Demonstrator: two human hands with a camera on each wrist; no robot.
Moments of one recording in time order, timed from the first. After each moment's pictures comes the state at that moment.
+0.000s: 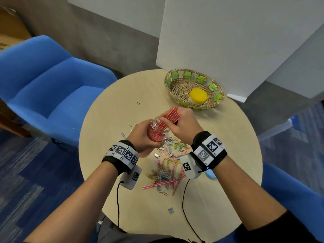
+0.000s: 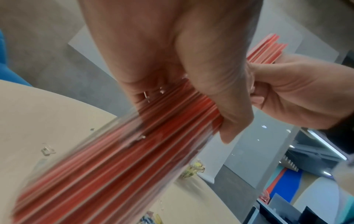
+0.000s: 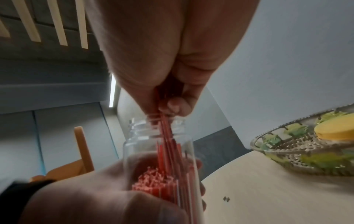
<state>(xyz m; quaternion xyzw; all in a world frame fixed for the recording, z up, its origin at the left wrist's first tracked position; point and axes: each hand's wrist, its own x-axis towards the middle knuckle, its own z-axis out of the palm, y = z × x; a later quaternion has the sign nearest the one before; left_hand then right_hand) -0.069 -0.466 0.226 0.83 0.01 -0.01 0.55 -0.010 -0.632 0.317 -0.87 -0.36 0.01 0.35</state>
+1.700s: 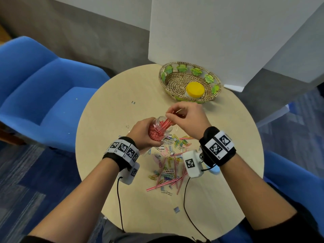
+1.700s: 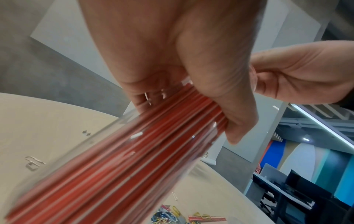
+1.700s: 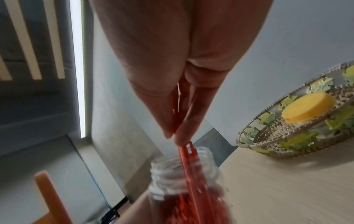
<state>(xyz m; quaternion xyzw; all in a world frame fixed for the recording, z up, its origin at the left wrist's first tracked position) -0.040 -0.457 0.215 0.88 -0.03 -0.06 0.48 0.006 -0.643 0.315 -0.85 -0.21 0.07 0.47</state>
